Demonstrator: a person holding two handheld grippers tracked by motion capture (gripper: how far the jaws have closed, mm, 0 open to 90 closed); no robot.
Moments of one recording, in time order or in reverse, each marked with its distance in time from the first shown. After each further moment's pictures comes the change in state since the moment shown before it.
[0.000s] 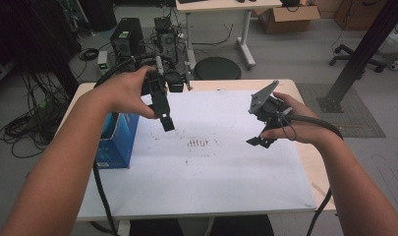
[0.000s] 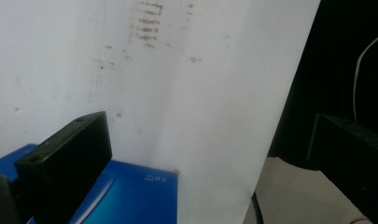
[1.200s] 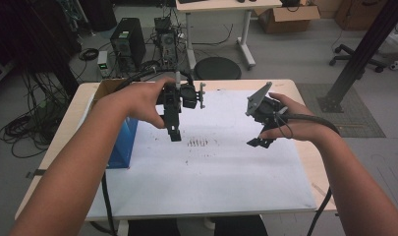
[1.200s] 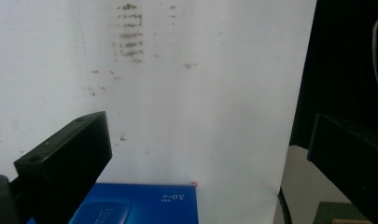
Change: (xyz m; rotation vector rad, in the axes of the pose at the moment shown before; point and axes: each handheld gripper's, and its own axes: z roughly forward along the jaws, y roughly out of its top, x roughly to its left) left arm -0.009 0.026 0.034 0.068 0.013 0.180; right arm -0.006 0.001 0.012 0.060 0.034 -0.047
